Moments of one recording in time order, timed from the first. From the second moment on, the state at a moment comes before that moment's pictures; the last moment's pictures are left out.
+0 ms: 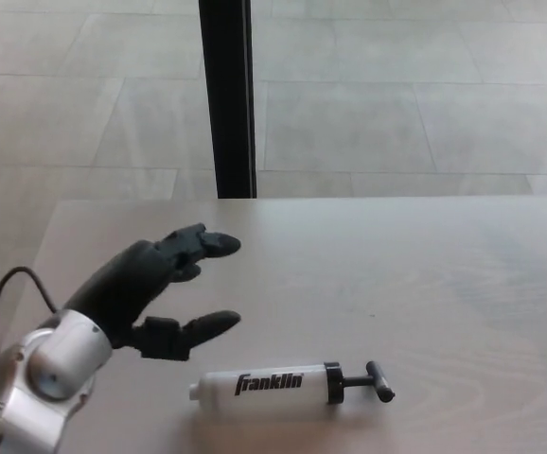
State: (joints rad) left_arm -0.35 0.57 -0.37 -0.13 0.19 0.33 -0.21; right_arm -0.24 -0.56 -0.22 0.23 0.10 -0.16 0.17
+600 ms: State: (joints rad) left_arm -0.42 0.49 -0.73 -0.09 0.44 0.49 -0.23; right_arm -0.24 -0.52 -0.19 0.12 0.10 -0.06 0.17
